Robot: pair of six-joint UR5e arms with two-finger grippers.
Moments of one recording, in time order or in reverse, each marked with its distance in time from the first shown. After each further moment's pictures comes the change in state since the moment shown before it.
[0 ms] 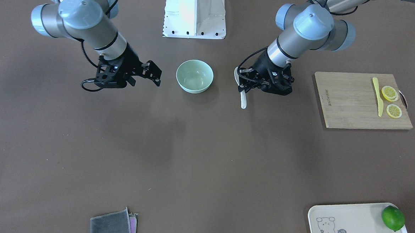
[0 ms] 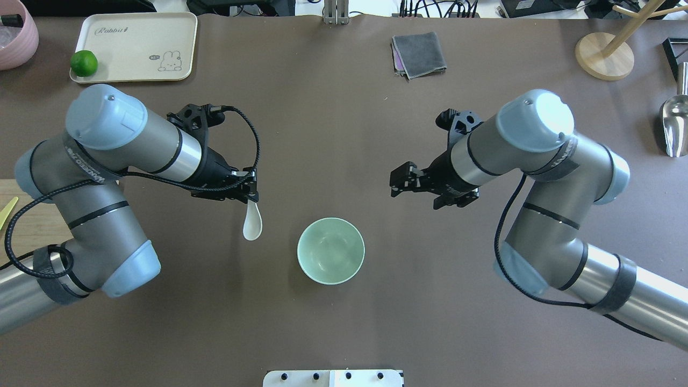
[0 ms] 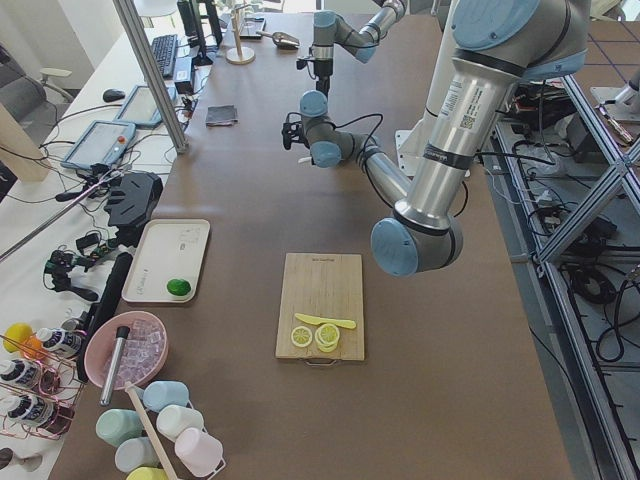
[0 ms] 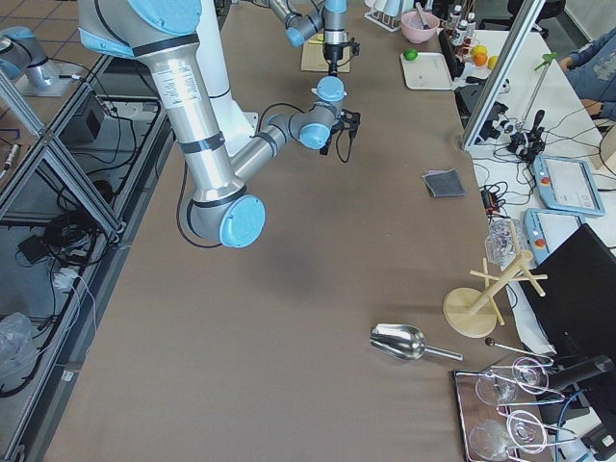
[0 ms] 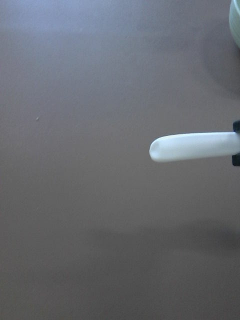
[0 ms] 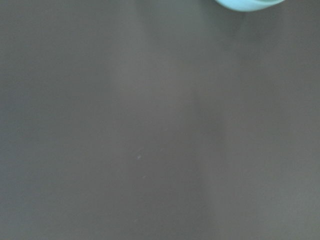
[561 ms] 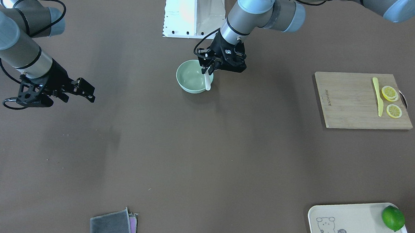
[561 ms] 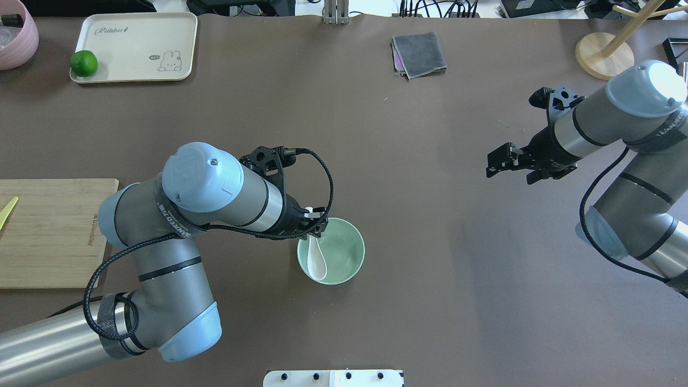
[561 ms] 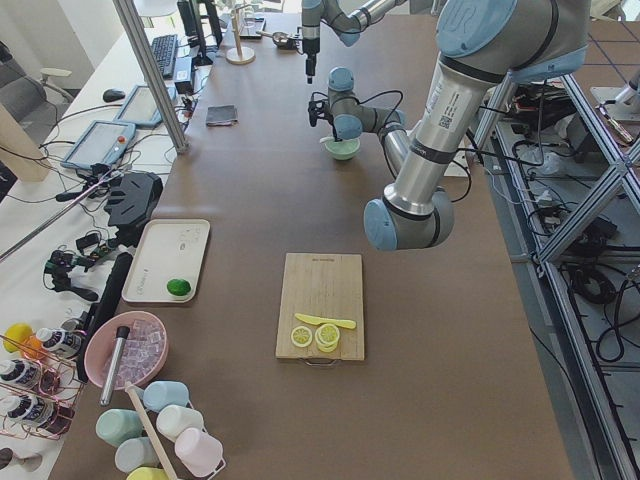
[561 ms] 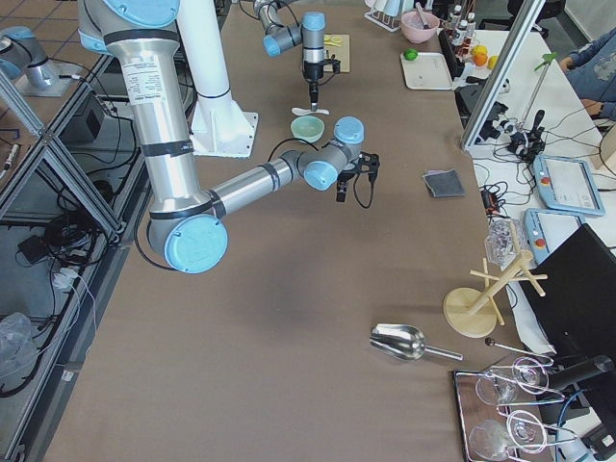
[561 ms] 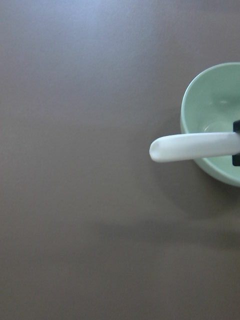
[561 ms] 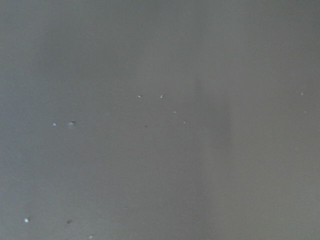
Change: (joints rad) left arm 0.181 -0.137 -0.008 0.125 0.188 -0.090; right arm 0.179 -0.175 -0.032 -0.002 0.076 -0.287
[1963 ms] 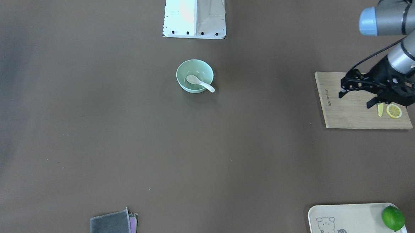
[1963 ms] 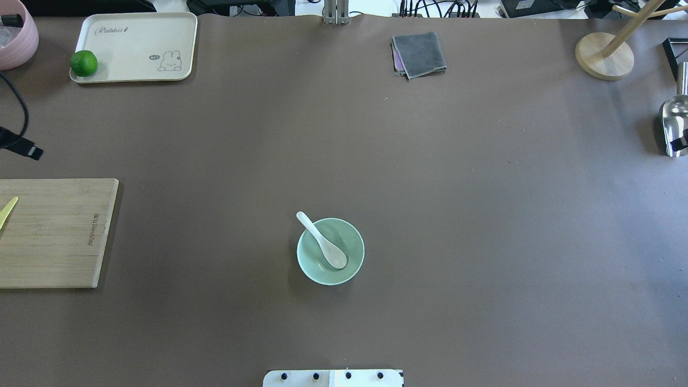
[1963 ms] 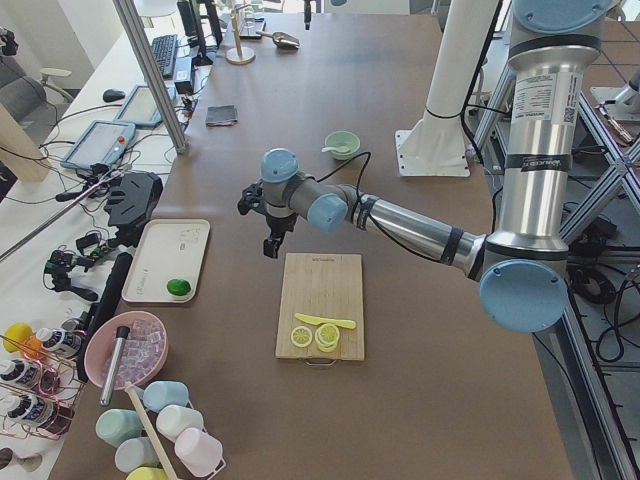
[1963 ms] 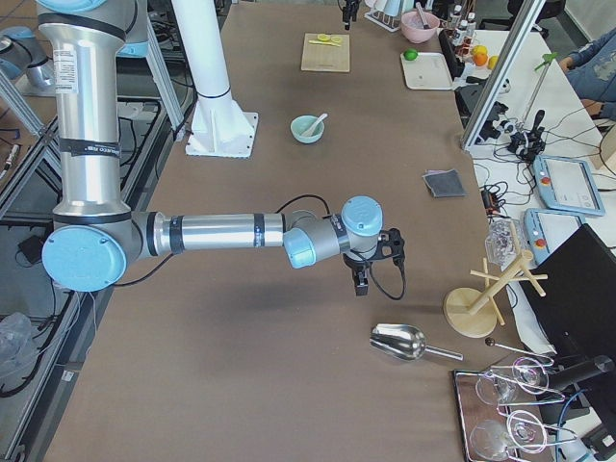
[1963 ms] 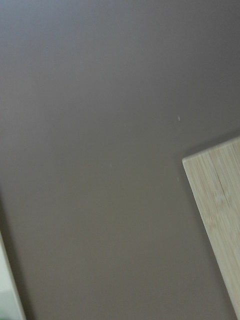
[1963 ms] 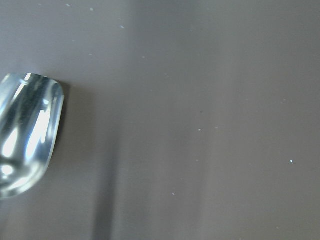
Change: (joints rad) left arm -0.782 0.570 -0.043 0.132 -0.365 1.292; right arm 0.538 -0.215 -0.126 -0.109 0.163 -0.874
